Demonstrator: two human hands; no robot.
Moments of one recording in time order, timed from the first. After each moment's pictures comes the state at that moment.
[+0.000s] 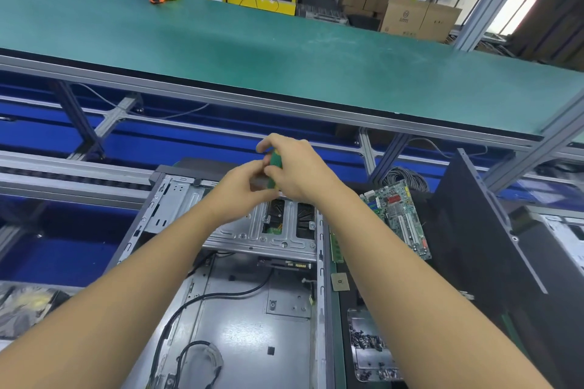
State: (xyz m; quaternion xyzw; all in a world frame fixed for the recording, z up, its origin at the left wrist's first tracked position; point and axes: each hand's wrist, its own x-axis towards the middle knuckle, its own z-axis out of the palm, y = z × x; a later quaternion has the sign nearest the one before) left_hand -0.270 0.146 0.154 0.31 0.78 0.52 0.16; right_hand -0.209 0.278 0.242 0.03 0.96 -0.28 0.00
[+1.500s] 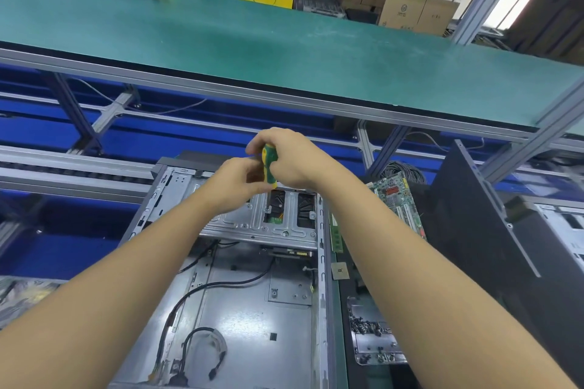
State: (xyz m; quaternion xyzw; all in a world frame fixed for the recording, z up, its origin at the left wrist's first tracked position) left_hand -0.268 0.136 0.159 0.32 0.81 0.47 0.14; right_hand -0.204 0.269 0.258 0.01 0.96 -0.28 0.06
